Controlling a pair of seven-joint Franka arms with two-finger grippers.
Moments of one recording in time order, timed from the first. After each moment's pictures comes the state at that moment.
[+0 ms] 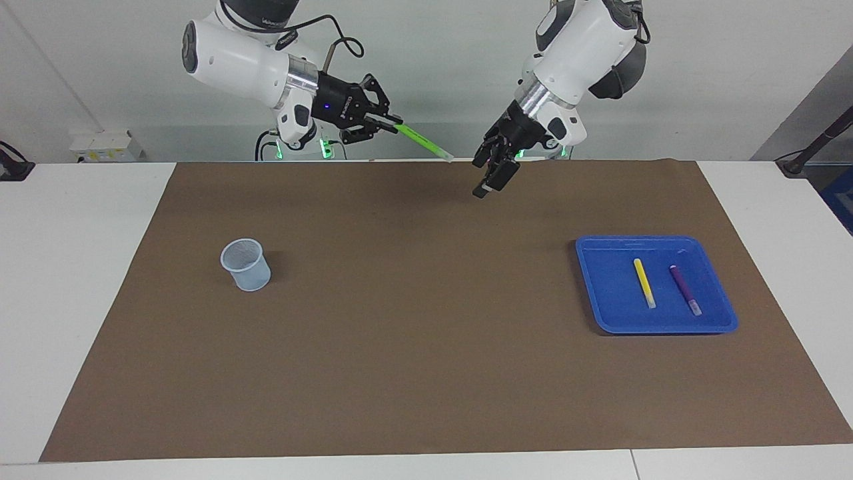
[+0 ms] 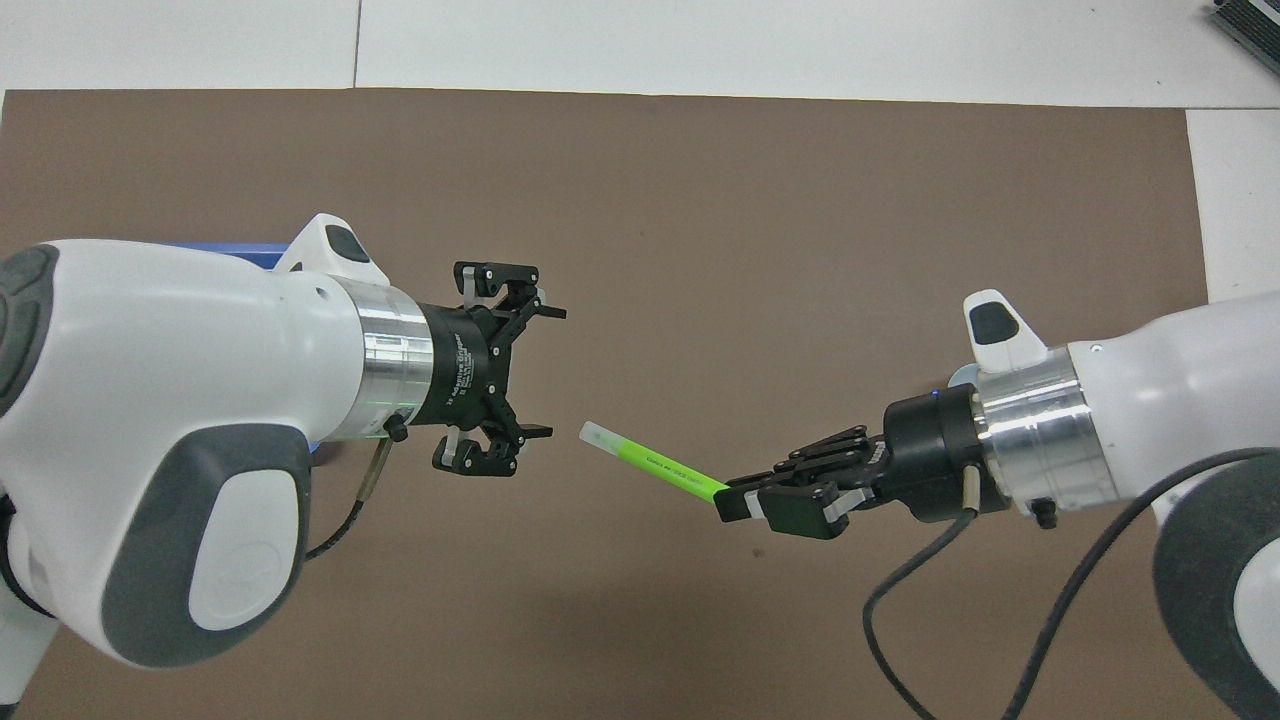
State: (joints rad) left arm -0.04 -0.09 -0.46 -1.84 -0.52 2.02 -1.66; right arm 0.05 -0.21 0.18 -1.99 1.01 1.67 -0.41
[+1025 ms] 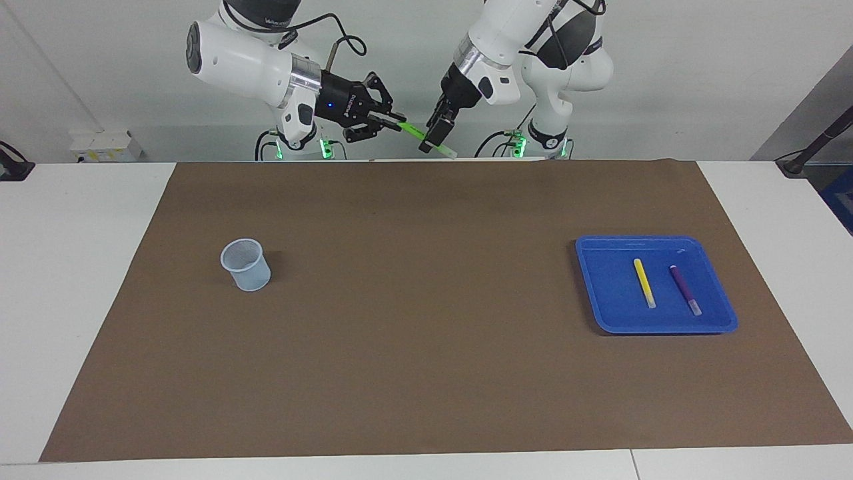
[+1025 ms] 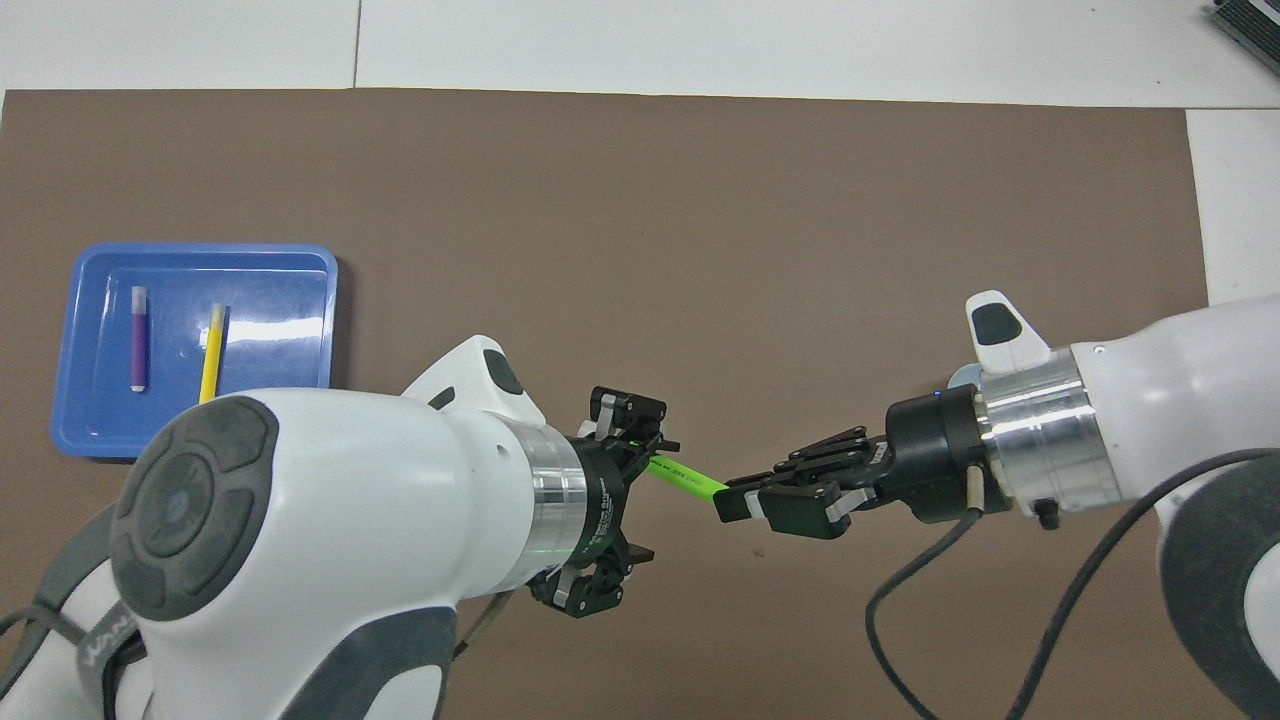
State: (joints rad) left arm -0.19 -0.15 -0.47 -1.83 -0.49 1.93 -1.81; right arm 0.05 -0.21 0.18 -2.00 1.03 1.67 -0.41
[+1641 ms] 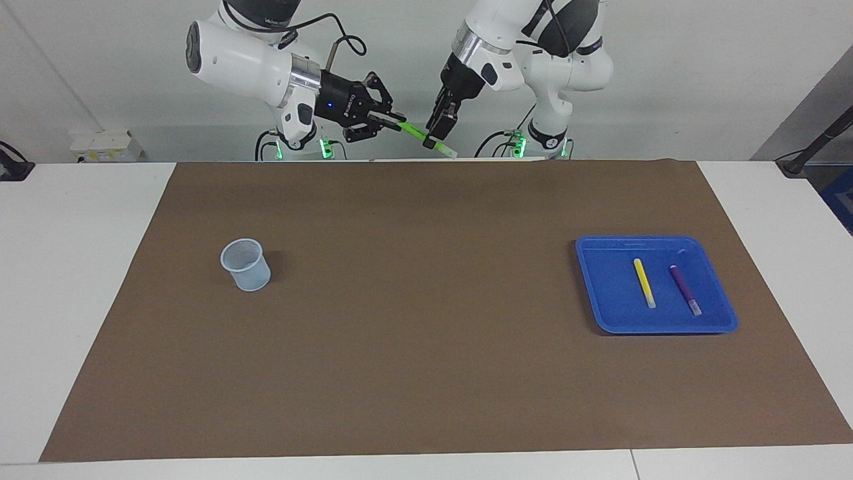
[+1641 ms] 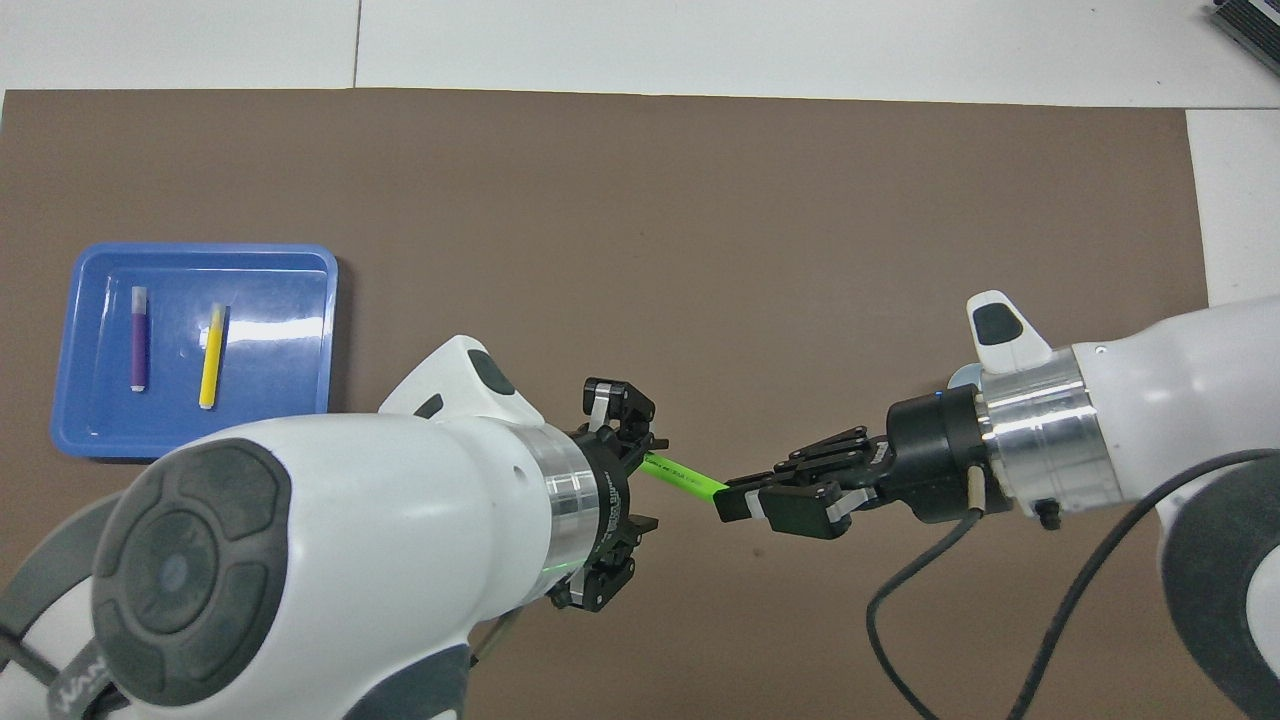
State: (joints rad) left arm -0.19 -0.15 -0.50 -1.79 -0.38 1.93 -1.95; right arm 0.05 -0.21 0.18 -2.00 1.03 1.68 -0.41
